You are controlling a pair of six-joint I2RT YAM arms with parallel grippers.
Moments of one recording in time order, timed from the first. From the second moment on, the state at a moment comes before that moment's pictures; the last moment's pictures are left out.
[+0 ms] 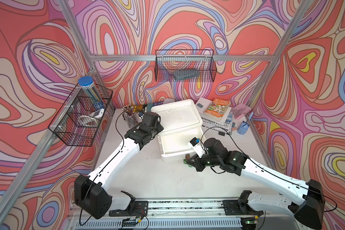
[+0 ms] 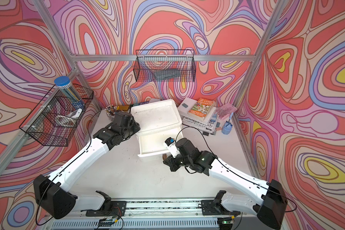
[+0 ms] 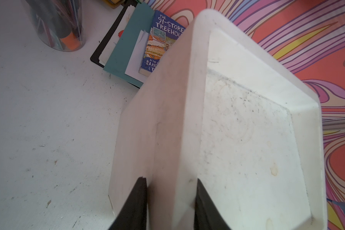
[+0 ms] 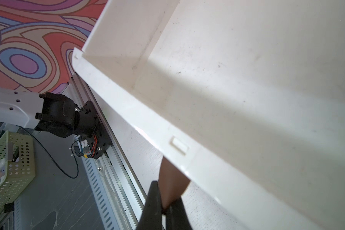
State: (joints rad) left arm -0.46 1.36 1.25 -0.59 -0.21 -0.92; right arm 0.85 1.15 0.90 -0.49 -0.30 0.29
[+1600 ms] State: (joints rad) left arm -0.47 1.29 1.23 -0.69 -0.28 -0.84; right arm 0.46 1.18 0.75 -0.82 -0.08 1.01
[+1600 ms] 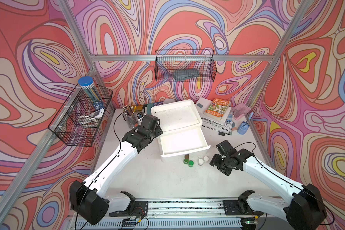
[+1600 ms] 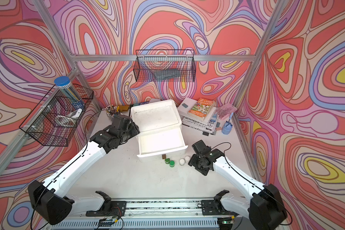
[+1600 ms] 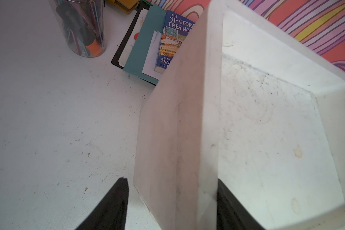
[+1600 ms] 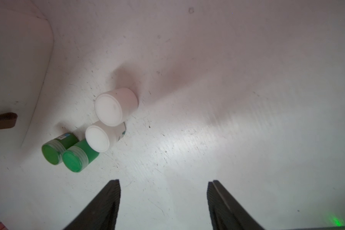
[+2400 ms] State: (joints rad) left arm -0.47 1.28 1.22 -0.71 -0.28 -0.81; right arm 0.34 1.61 0.98 -0.74 -0.20 0.77
